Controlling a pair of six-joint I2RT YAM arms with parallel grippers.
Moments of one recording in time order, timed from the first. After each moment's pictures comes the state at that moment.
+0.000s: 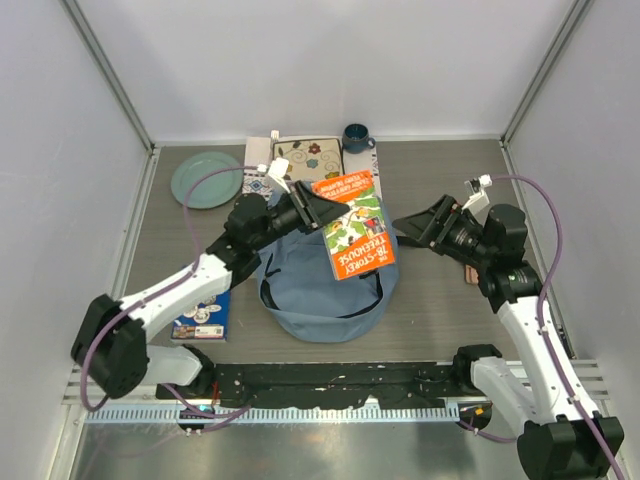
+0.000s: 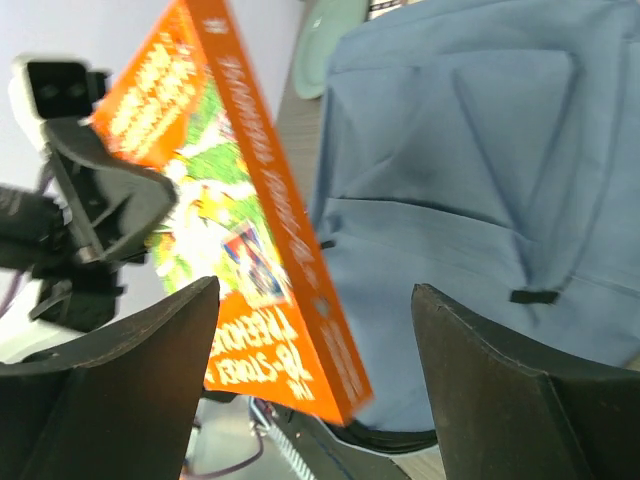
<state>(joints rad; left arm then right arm) -0.65 1.38 0.90 0.53 0.39 -1.06 0.08 0.83 0.75 -0.15 -0.70 0.82</state>
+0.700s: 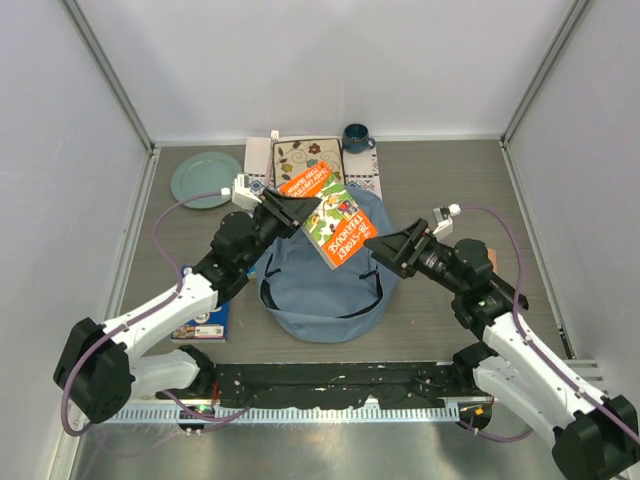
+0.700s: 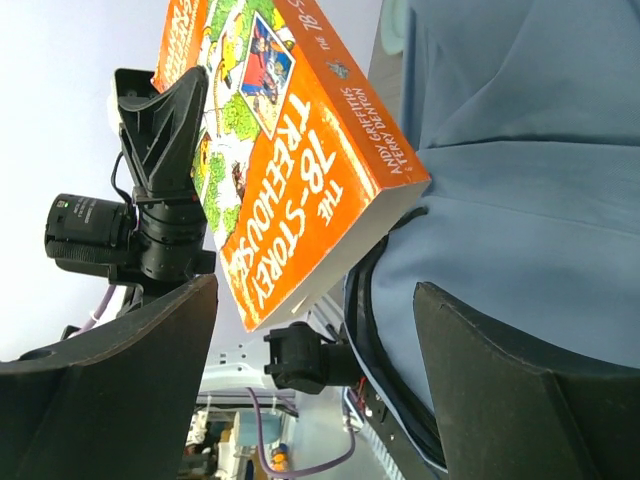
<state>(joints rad) -0.65 1.15 0.72 0.45 -0.08 -1.16 0.40 0.71 0.44 0.20 -0.44 1.18</state>
